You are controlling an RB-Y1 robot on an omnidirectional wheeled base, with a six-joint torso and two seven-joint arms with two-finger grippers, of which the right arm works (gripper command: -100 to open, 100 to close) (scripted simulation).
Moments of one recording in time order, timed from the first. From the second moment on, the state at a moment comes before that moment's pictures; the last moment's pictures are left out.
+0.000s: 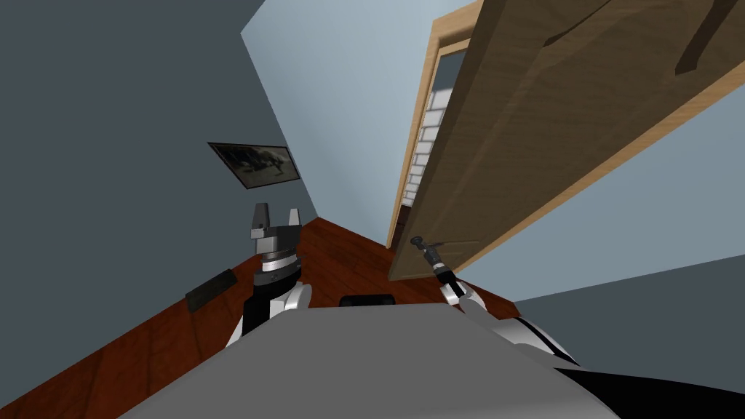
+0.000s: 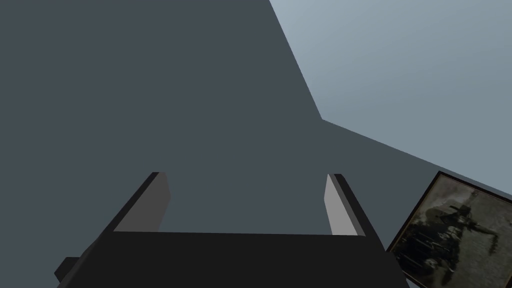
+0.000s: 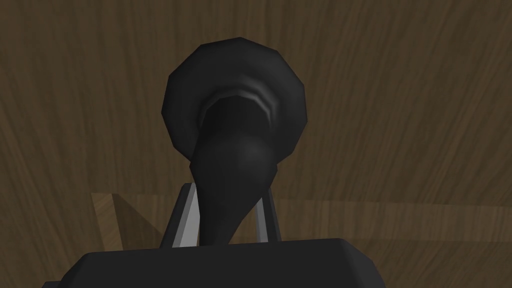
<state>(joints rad) -0.13 -0.50 0.07 -0.53 0.03 -0.95 -0.42</state>
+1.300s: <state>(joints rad) -0.03 -0.57 0.11 -0.50 0.06 -1.13 -0.50</state>
